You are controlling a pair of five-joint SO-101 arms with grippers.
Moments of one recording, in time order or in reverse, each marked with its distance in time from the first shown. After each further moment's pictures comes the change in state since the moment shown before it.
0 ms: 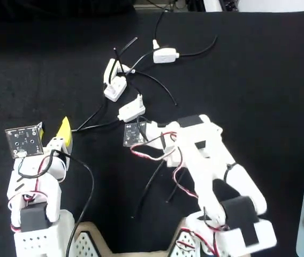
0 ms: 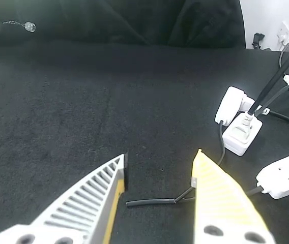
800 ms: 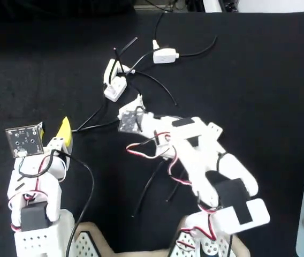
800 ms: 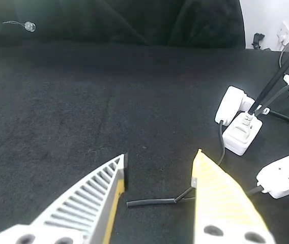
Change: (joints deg) left arm 0.0 0.0 0.0 0.0 0.0; right arm 1.1 12.4 -0.2 -21.2 -10.0
